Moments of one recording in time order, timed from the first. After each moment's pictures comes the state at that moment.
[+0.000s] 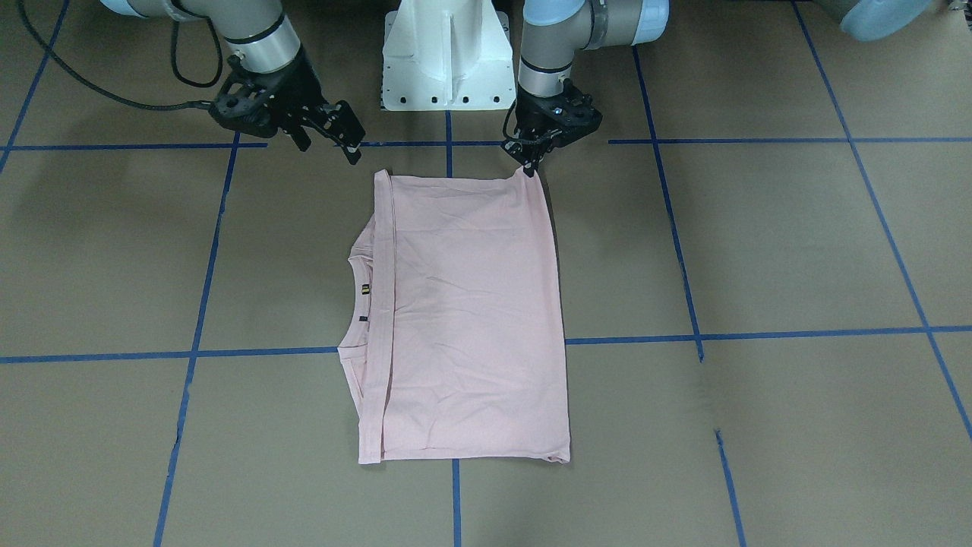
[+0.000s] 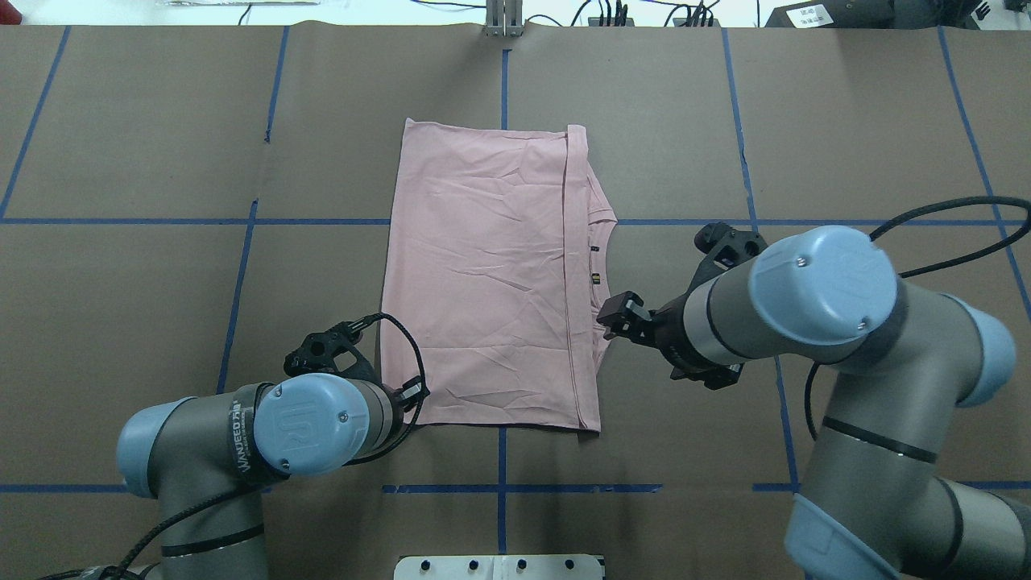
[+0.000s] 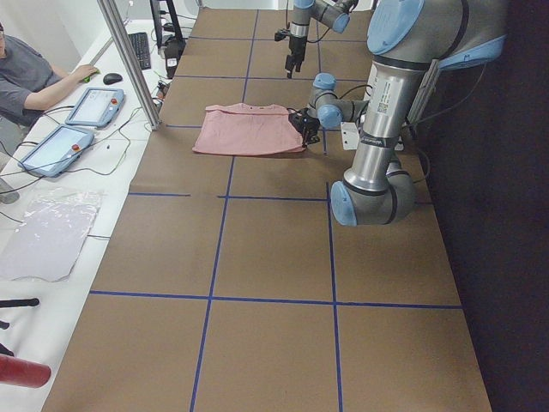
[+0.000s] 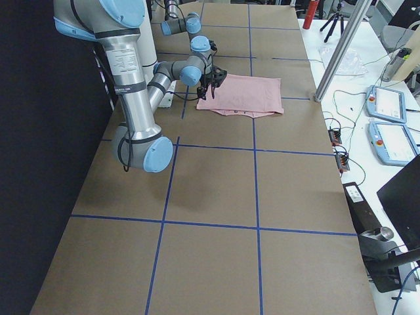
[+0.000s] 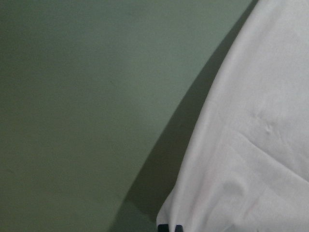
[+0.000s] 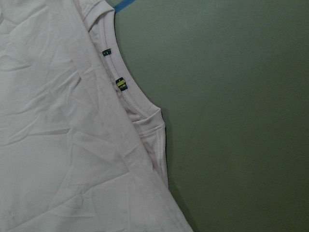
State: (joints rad) left arm -0.26 -2.01 -1.93 -1.61 -1.57 -1.96; right arm 0.47 -1.23 2.09 -1.51 1.84 1.80
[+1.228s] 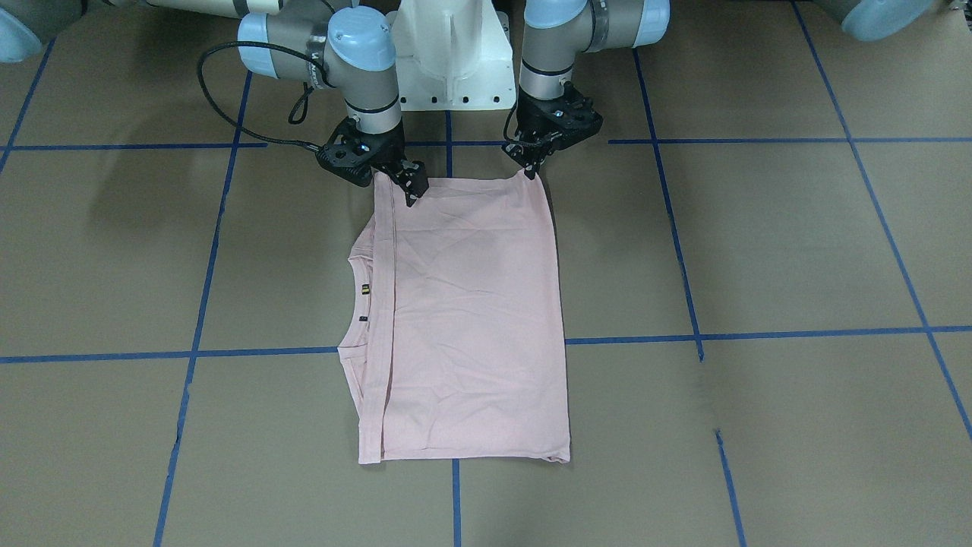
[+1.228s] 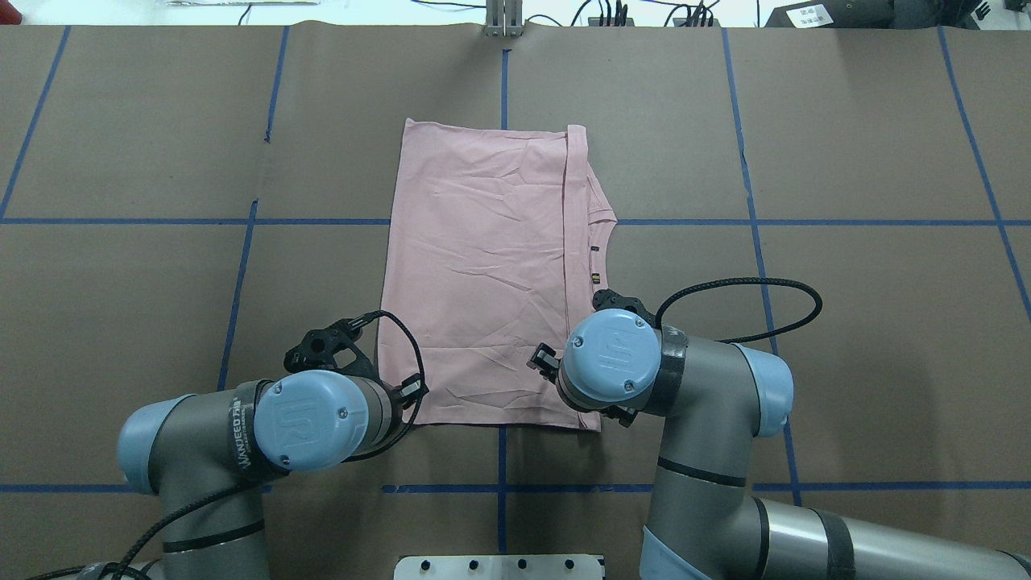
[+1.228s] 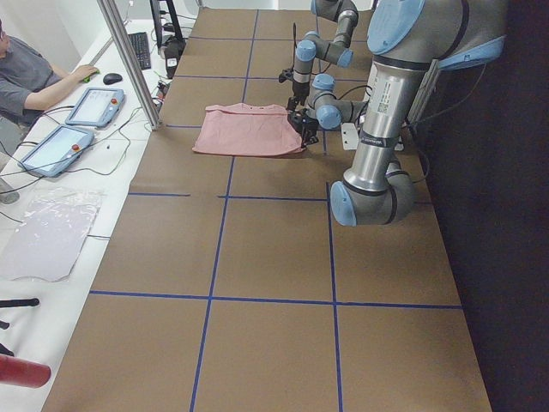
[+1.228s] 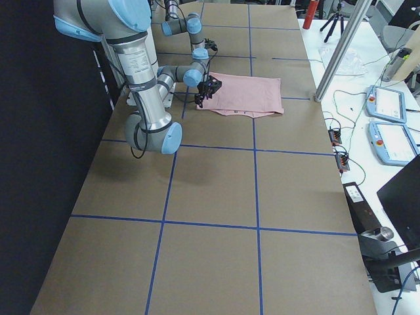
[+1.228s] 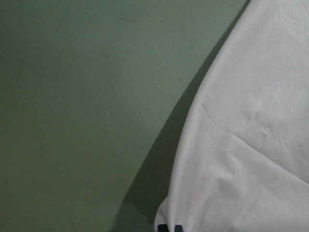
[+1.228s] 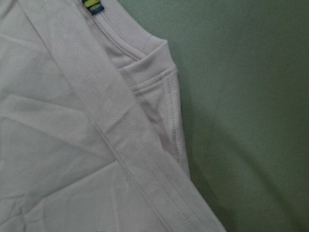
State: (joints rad) left arm -0.27 -2.00 -1.92 -1.61 -1.57 -1.95; right arm 0.33 -1.03 1.77 -1.56 1.72 1.91
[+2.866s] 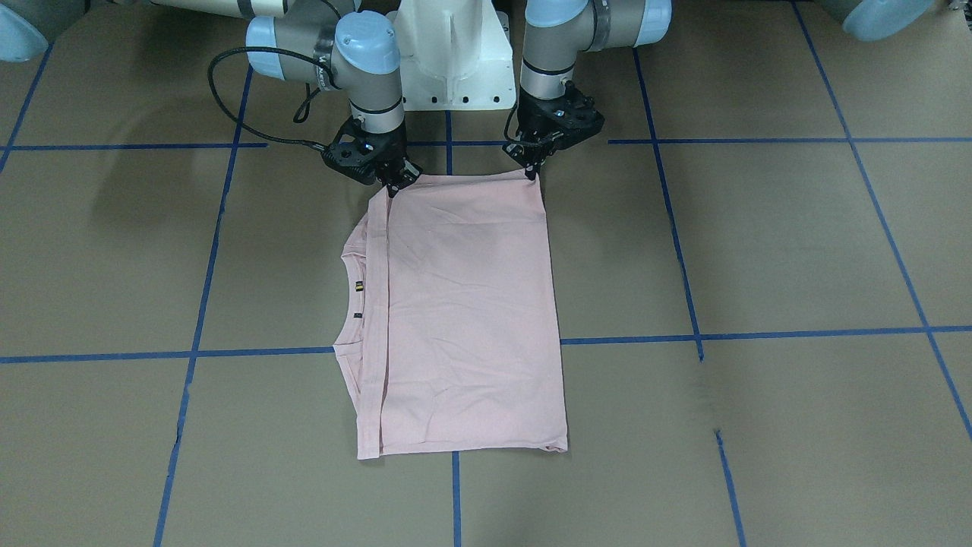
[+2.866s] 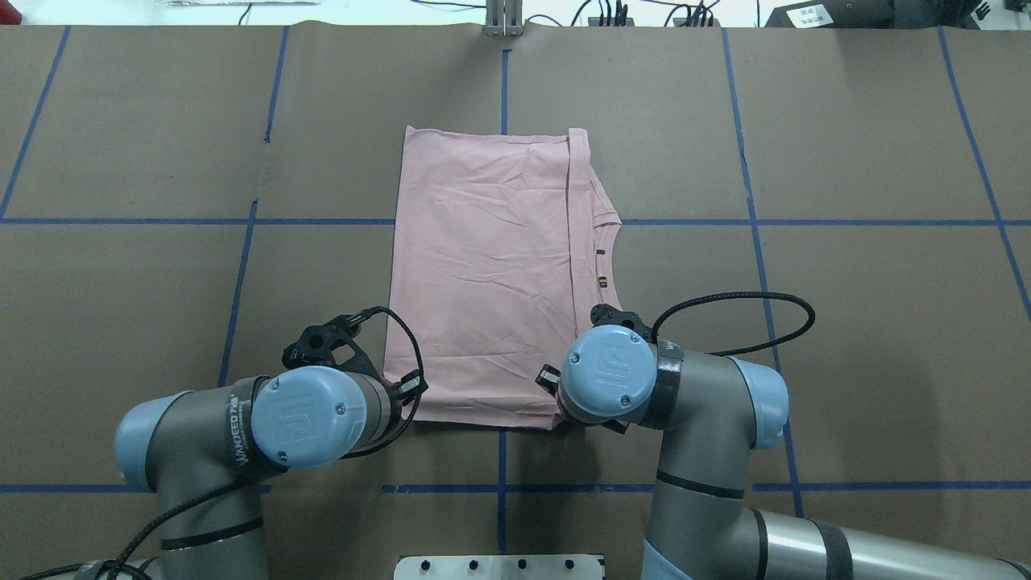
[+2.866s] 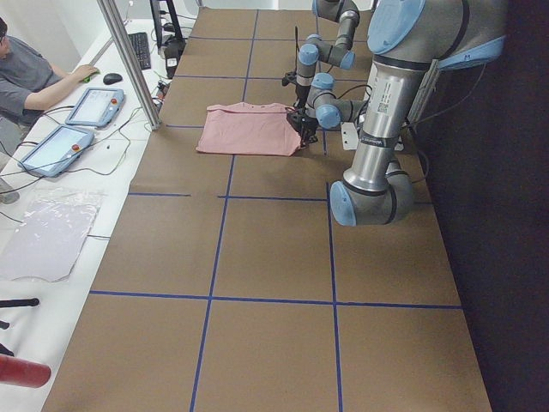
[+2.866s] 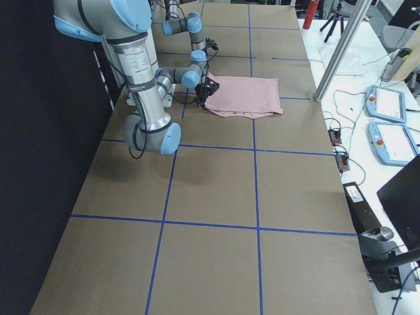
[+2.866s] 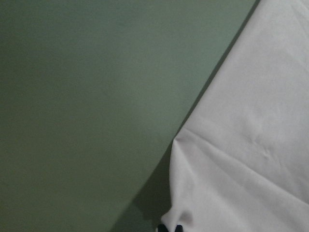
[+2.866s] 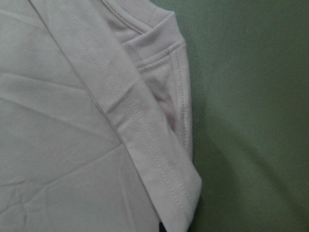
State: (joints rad) left arm -0.27 -2.01 -1.92 -1.61 -1.57 -1.95; right arm 0.31 -1.04 1.76 -1.56 1.72 1.90
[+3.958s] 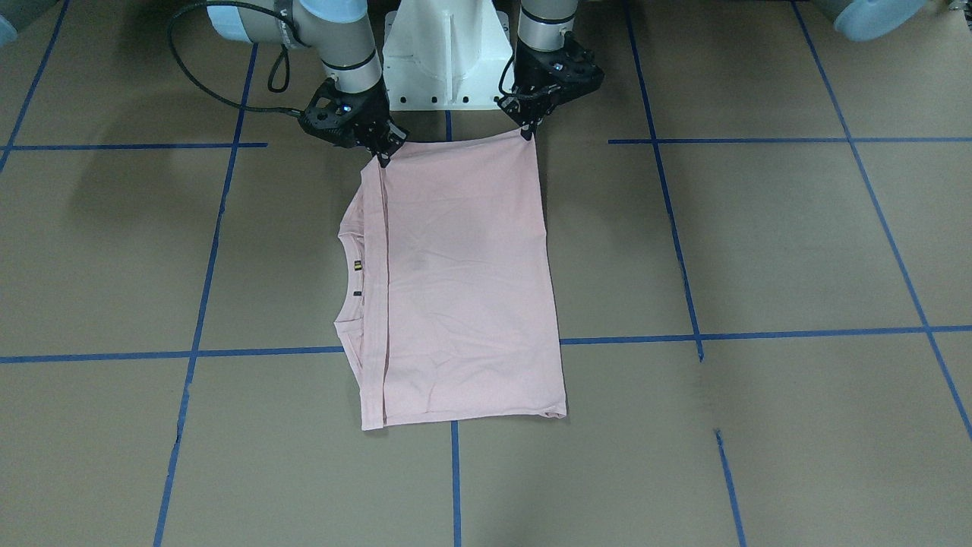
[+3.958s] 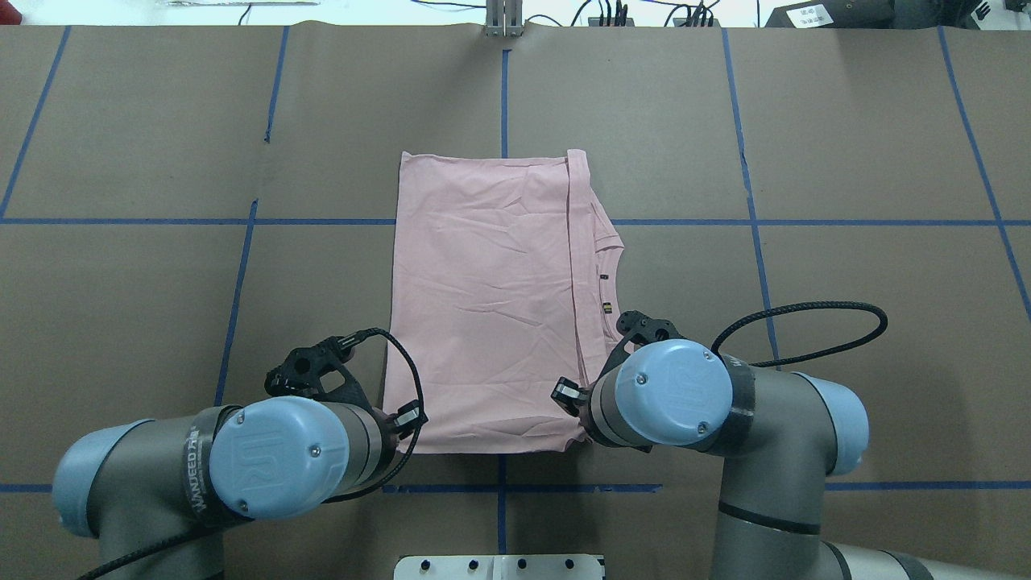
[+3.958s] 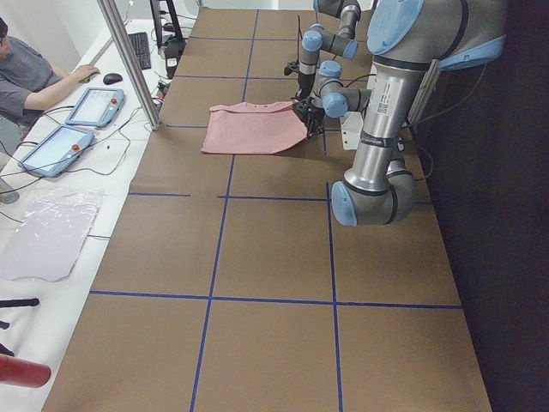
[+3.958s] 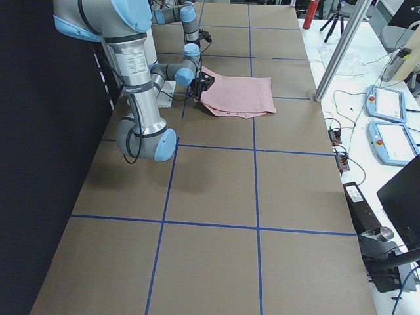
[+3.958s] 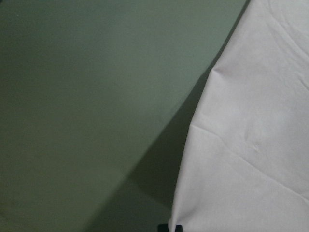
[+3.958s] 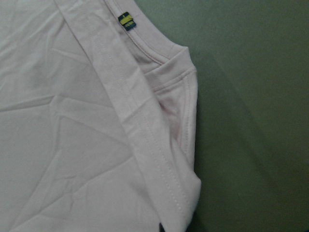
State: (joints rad) left arm -0.20 -2.01 -2.11 -1.44 -1.58 -1.95; right arm 0.28 -1.15 1.99 -1.55 1.72 1.90
